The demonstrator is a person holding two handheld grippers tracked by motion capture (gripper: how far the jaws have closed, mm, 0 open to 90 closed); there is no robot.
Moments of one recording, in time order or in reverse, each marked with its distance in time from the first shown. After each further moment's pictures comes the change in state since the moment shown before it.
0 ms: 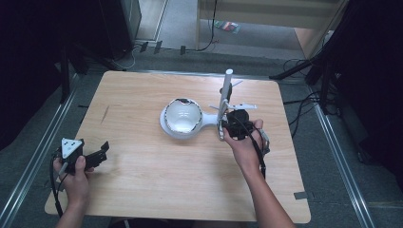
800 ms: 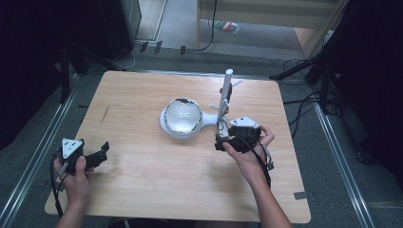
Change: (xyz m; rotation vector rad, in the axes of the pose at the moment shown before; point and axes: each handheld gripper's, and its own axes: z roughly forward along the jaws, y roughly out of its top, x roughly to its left) left arm -0.001 0.000 0.000 0.000 0.001 0.008; right arm 0.002 -0.039 -0.014 -0.092 -0.032 -0.135
